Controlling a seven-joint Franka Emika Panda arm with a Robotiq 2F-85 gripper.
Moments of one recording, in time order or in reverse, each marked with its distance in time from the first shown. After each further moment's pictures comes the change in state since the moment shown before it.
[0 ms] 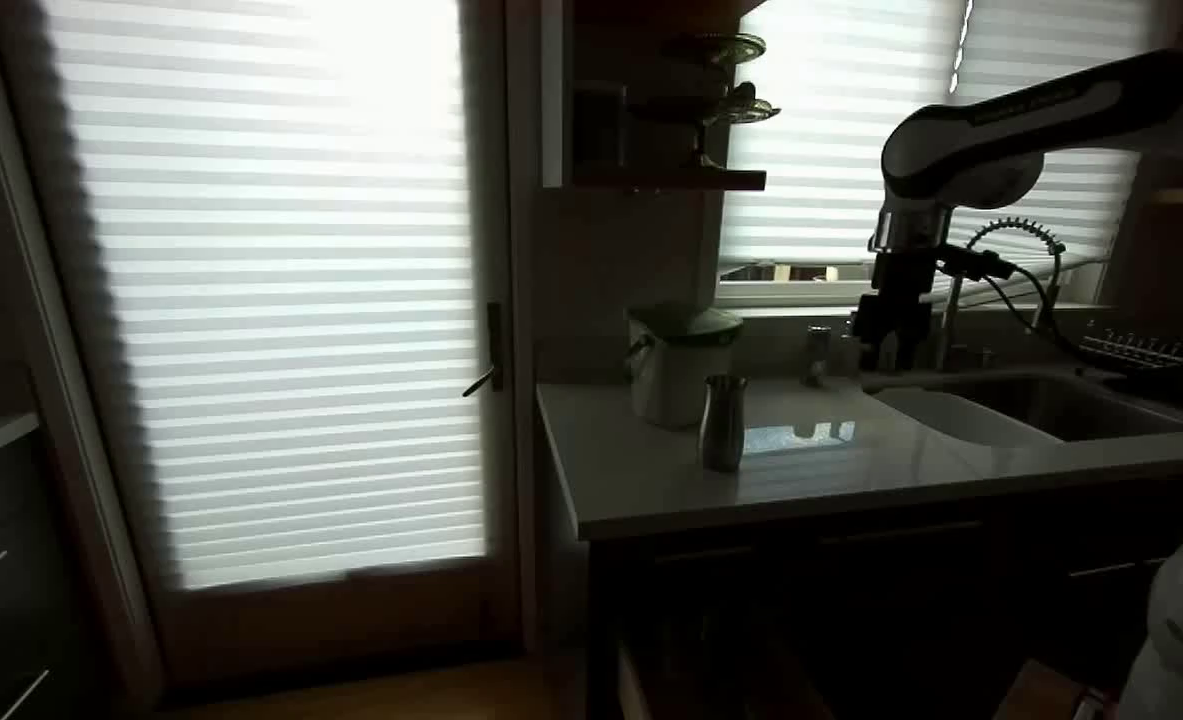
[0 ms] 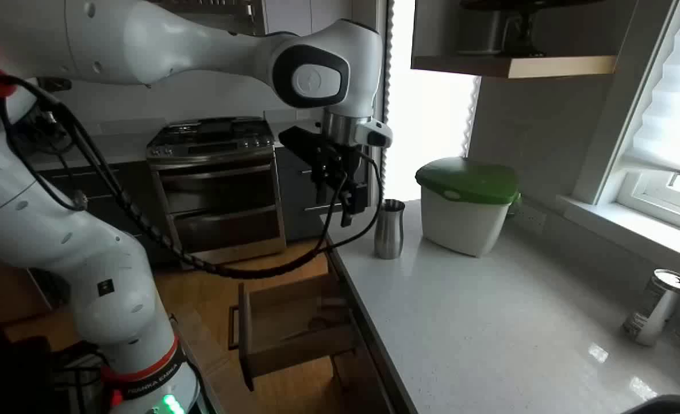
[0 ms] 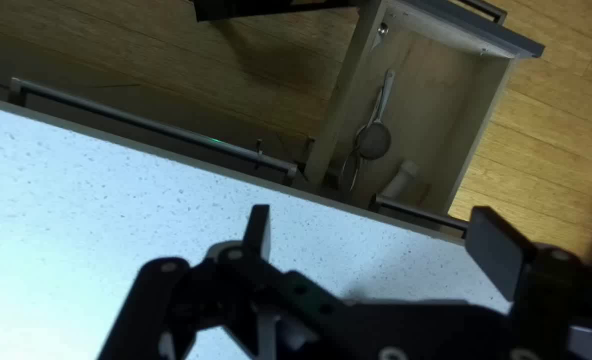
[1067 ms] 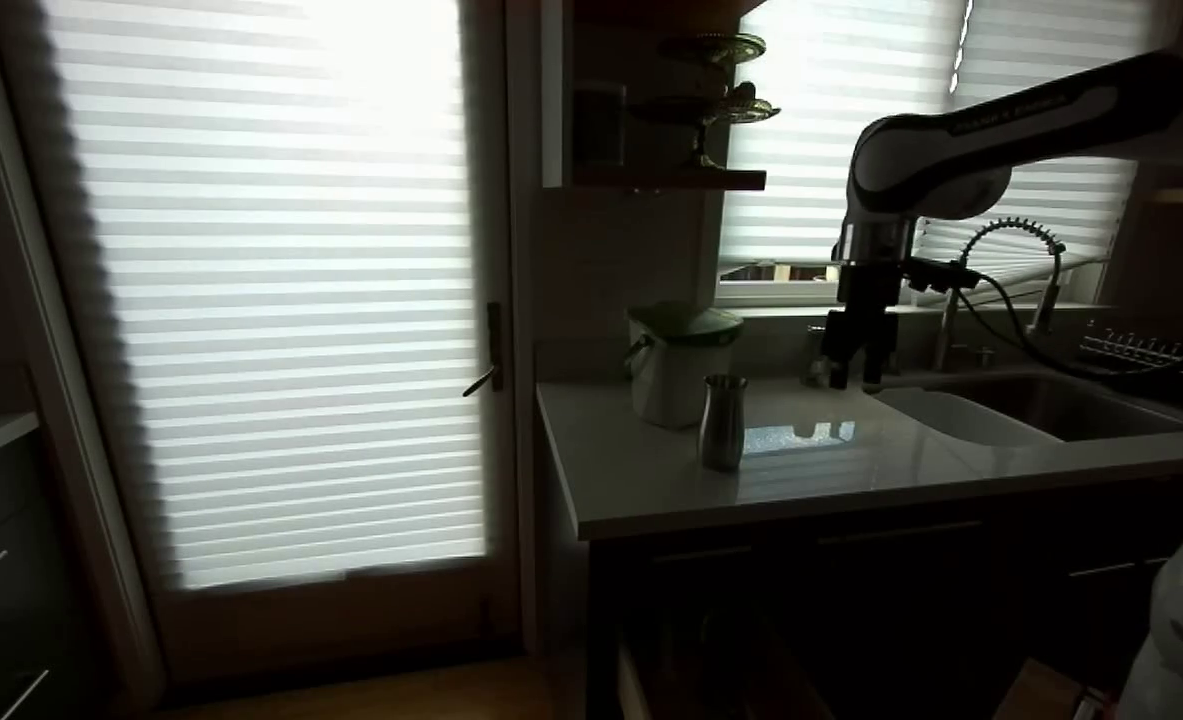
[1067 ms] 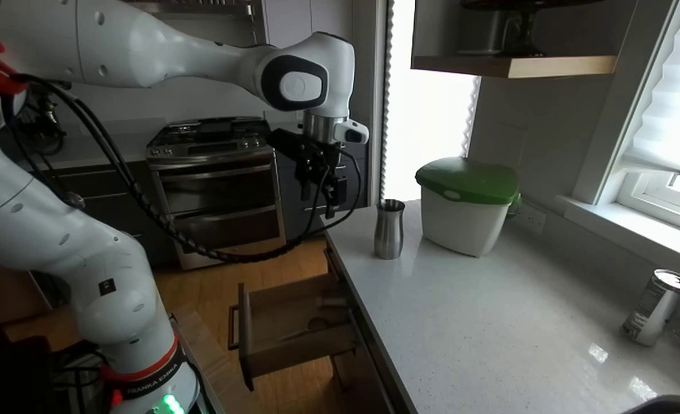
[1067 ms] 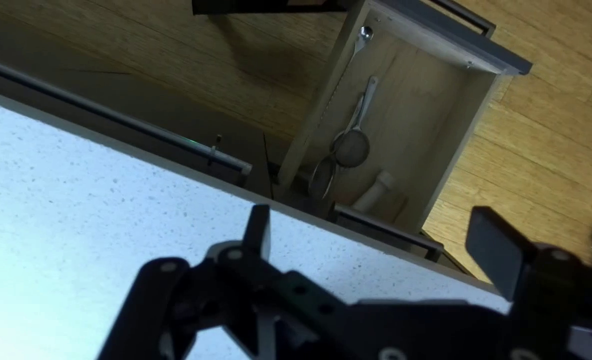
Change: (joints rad) arm 0.018 -0.034 0.138 -0.083 0.019 0.048 0.064
